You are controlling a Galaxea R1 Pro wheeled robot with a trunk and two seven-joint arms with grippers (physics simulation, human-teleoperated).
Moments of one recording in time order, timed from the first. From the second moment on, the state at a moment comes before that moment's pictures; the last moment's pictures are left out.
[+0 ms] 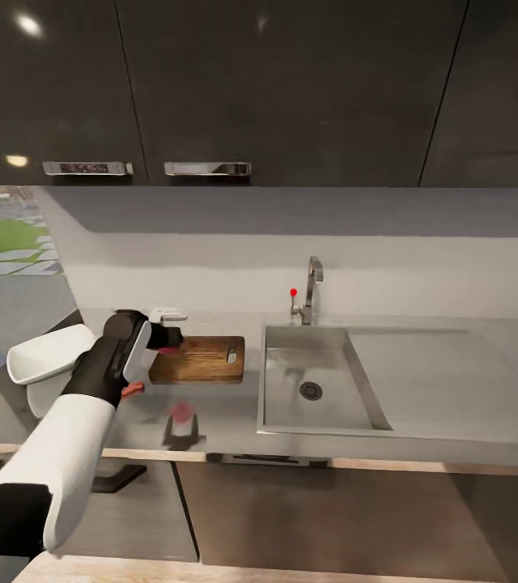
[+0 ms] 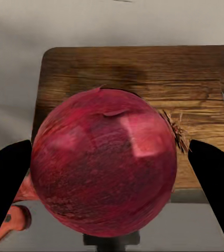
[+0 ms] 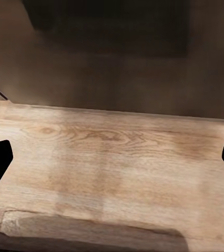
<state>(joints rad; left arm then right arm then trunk) -1.01 0.03 -0.04 -0.95 0.06 1.00 0.00 -0.14 0.03 0.09 -0.02 -0.08 -0.78 0.11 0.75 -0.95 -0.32</state>
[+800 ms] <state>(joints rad) -1.01 0.00 -0.04 -0.93 0.05 0.99 0.00 -0.14 0.03 0.09 -0.02 -0.08 -0.78 0.11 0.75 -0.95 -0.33</state>
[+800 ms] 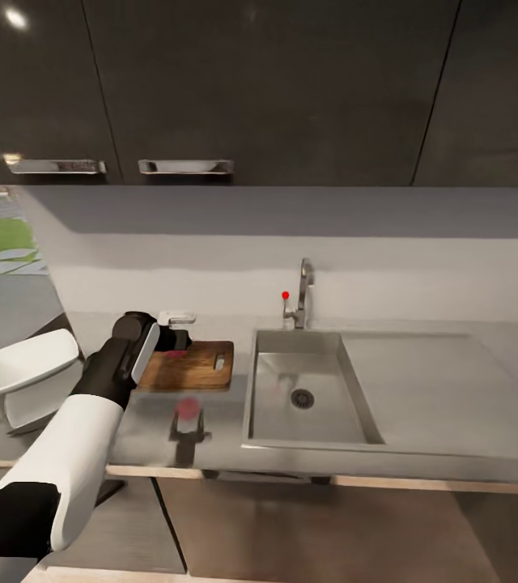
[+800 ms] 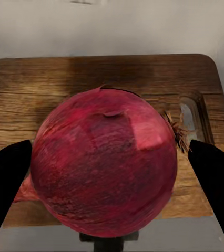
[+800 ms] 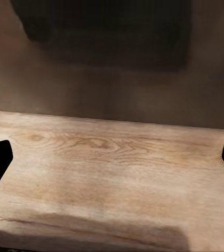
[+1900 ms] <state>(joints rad) -1.01 0.01 -0.04 -0.92 0.05 0.99 0.00 -0.14 0.03 0.09 -0.02 -0.08 -0.78 0.11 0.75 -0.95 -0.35</state>
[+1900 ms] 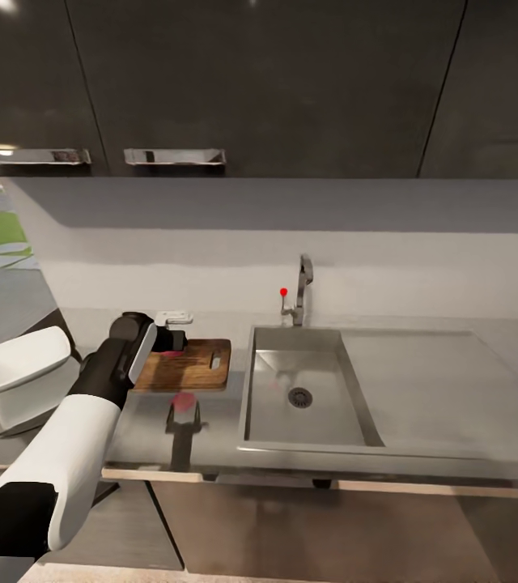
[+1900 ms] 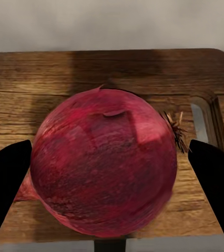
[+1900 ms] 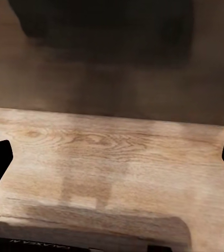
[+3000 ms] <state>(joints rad) -1.01 0.01 -0.04 -0.92 0.05 0.99 0.00 -0.14 0.02 0.09 -0.02 -0.08 -0.78 0.11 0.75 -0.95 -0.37</state>
